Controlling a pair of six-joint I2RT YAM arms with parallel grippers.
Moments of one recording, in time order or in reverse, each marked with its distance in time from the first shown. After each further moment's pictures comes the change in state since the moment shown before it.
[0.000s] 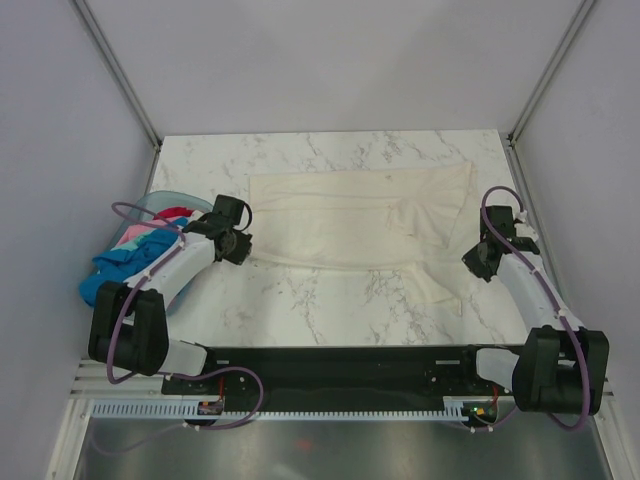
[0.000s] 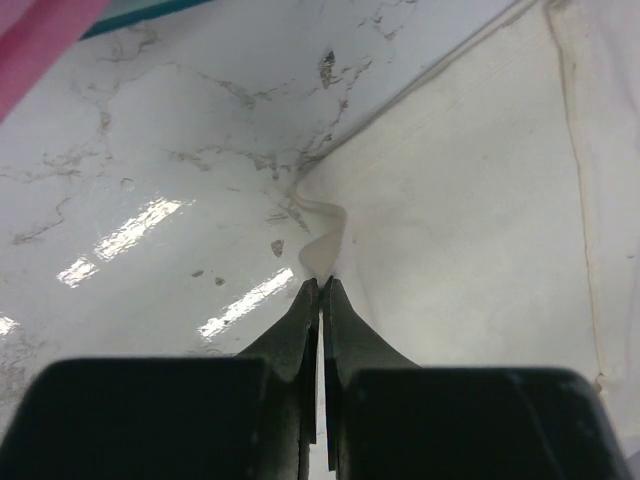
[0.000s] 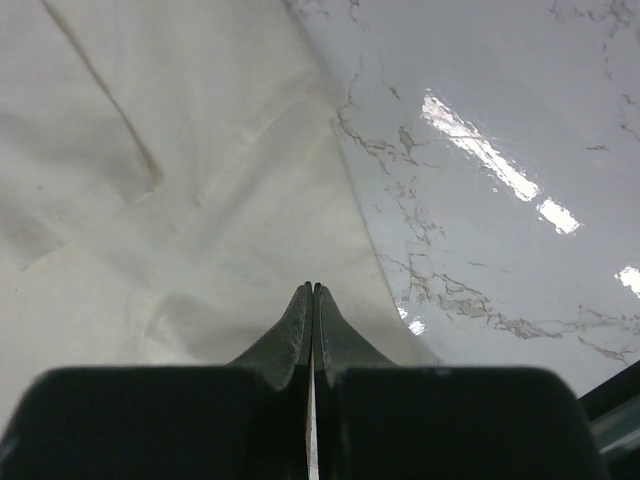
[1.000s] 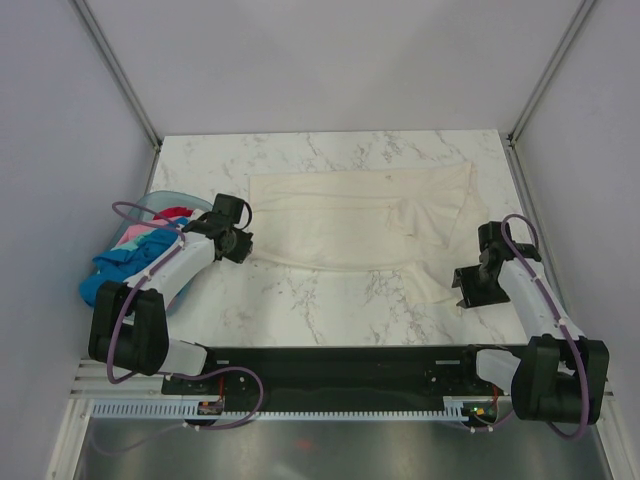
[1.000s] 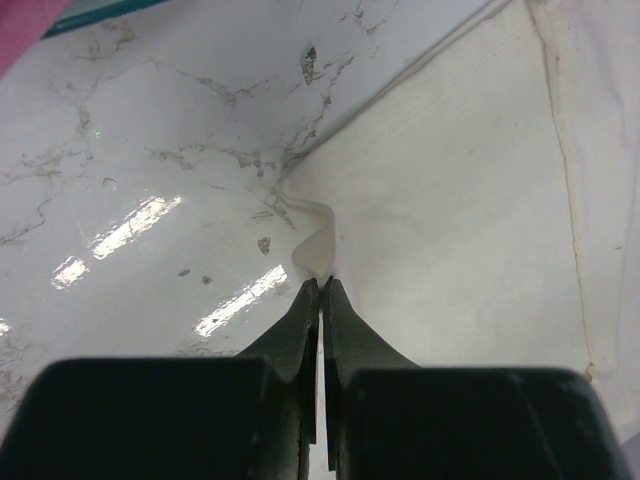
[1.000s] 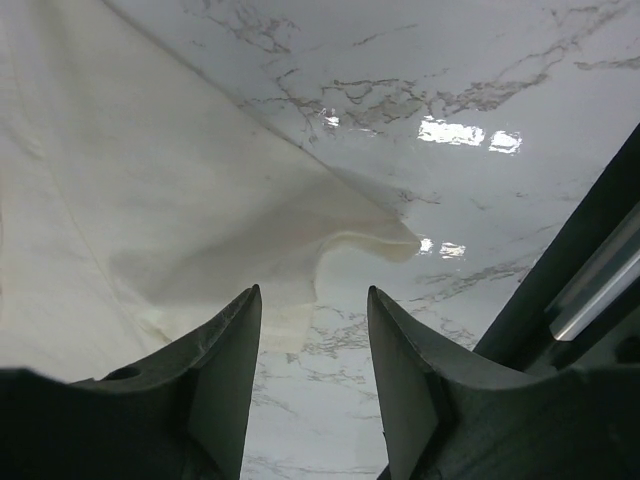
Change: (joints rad) left arm 0.002 0.008 0.015 0.020 0.021 0.011; right arm -0.011 -0.043 -0.036 -0.304 -0.182 0.519
